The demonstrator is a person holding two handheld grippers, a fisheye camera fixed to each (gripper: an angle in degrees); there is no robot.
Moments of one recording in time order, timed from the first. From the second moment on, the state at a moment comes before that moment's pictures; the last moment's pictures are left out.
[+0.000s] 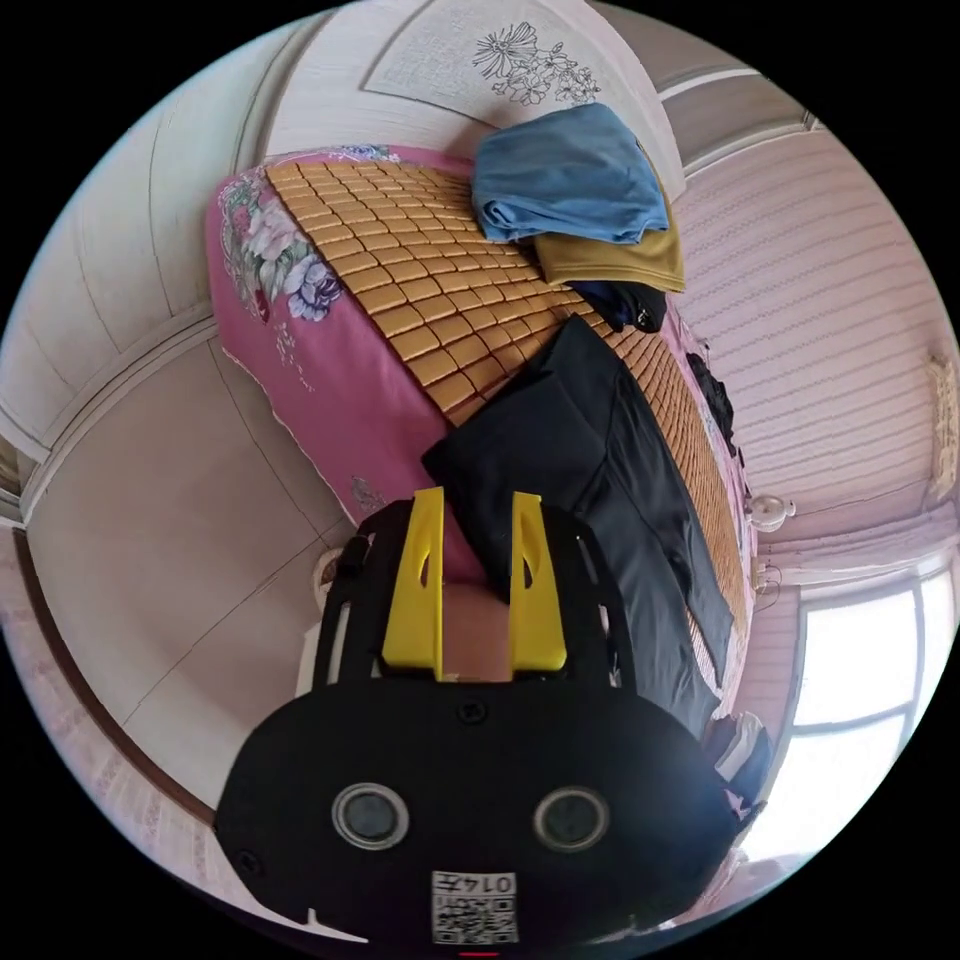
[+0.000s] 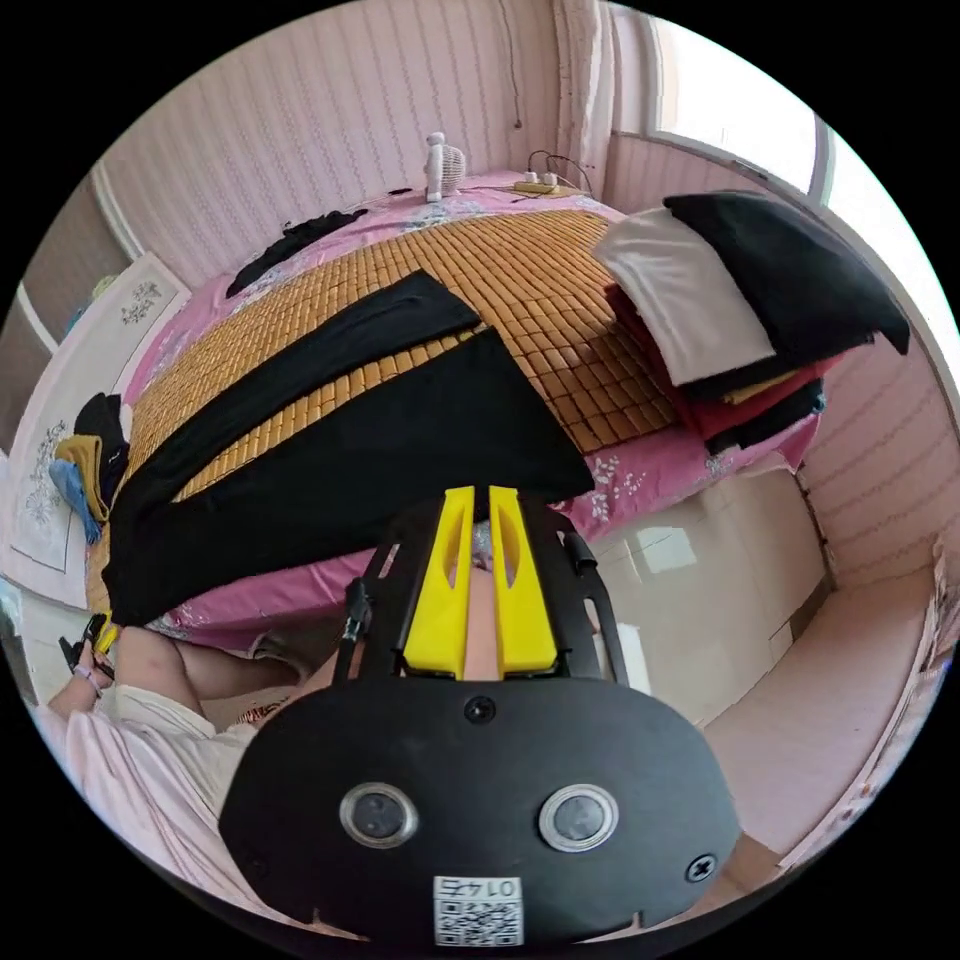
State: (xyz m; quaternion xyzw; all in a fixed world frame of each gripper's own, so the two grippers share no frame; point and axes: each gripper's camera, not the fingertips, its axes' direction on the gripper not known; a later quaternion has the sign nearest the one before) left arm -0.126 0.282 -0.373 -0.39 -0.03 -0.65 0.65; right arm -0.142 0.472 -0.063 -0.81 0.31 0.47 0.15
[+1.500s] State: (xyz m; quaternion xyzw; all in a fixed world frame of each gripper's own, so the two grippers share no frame) left arm -0.188 0.224 -0.573 -0.31 -0.08 -0.57 0.75; right arm -0.419 0.746 0.487 -0.75 -0.17 0.39 0.50
